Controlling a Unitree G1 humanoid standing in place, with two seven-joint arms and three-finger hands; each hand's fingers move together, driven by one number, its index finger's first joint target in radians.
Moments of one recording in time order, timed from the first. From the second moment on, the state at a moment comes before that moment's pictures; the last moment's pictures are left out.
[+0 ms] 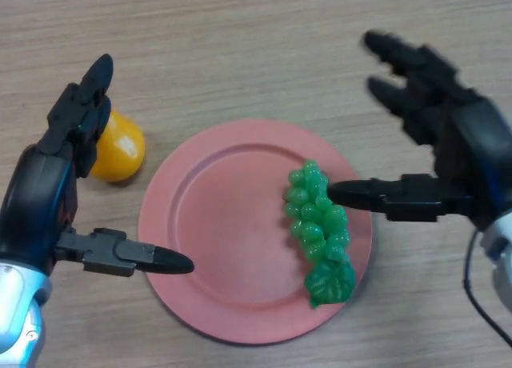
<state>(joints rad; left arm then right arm) 0.01 0.24 0.09 -0.53 0.02 0.27 -0.19 -0.17 -0.20 0.02 -0.60 0.07 0.53 0.16</state>
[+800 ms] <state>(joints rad) -0.02 0.25 0.09 -0.56 0.02 0.34 -0.20 0.00 -0.25 -0.07 -0.63 0.16 0.40 0.23</state>
